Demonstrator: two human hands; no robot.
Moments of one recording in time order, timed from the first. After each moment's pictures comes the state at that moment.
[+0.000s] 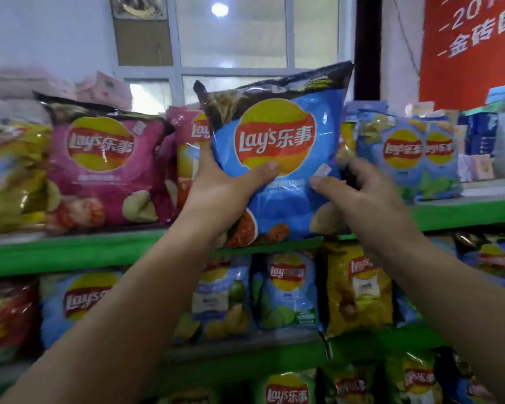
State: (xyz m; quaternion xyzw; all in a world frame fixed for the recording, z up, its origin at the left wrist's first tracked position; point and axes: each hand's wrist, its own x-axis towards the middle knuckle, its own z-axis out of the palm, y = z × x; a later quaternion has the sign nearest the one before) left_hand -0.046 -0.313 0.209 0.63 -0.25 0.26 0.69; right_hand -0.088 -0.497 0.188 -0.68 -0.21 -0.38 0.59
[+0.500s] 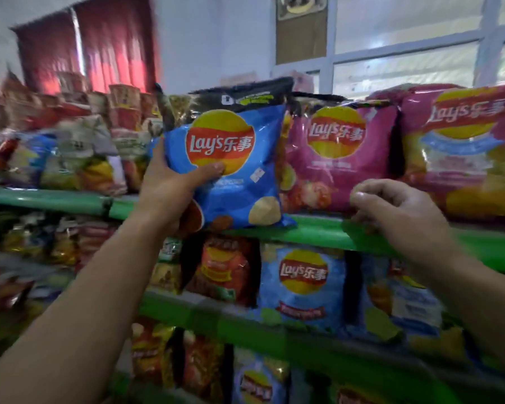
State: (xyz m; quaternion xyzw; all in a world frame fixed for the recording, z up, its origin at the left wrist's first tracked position) left_hand -0.097 0.042 0.199 0.63 -0.05 0.45 0.63; right_hand -0.033 -0.258 0.166 -0.69 -0.31 -0.23 0.61
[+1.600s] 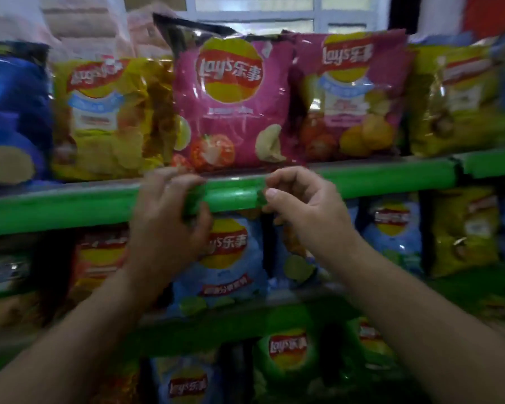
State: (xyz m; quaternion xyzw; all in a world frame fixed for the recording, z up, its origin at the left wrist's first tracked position) left_hand -0.003 -0.028 0.096 0.72 -0.30 0.59 0.19; right_hand -0.043 -0.243 0.104 -0.69 -0.24 -0.29 0.63
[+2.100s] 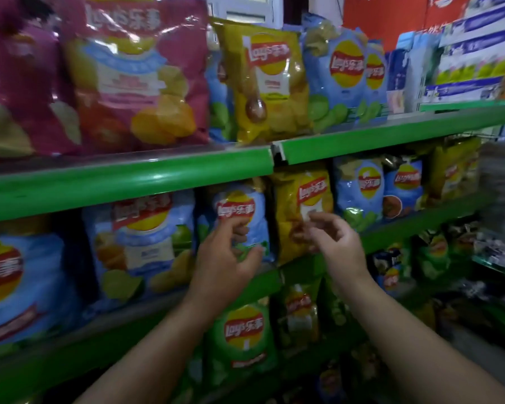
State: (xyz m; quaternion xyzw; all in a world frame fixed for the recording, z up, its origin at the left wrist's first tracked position) left_hand -0.001 -0.363 -0.008 0.76 -0.35 0.22 0.51; right_hand -0.069 -0.553 -0.011 -0.65 0.05 -0.38 0.66
